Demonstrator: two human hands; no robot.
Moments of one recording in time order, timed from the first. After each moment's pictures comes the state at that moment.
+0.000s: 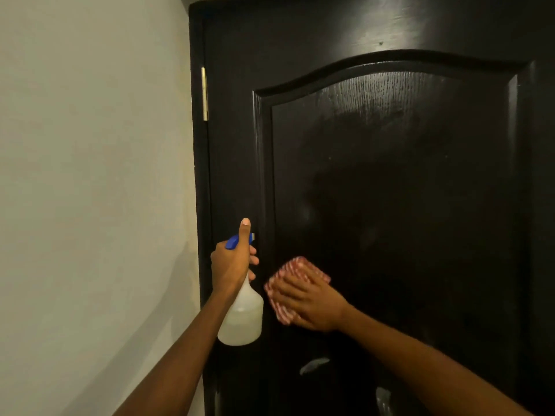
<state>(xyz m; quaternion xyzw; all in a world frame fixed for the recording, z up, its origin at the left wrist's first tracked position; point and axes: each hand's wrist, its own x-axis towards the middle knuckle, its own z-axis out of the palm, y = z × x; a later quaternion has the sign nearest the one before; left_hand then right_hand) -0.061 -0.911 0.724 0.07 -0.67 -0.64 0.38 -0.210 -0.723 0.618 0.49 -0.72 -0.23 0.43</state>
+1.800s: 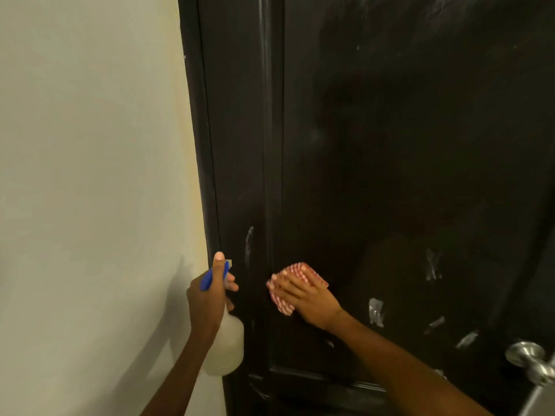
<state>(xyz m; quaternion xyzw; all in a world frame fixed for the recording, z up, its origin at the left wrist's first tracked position) -0.004 -0.938 0.507 0.17 -0.65 -0.66 0.35 -0.175 -0.733 0.421 0.50 -0.77 -0.20 0.34</state>
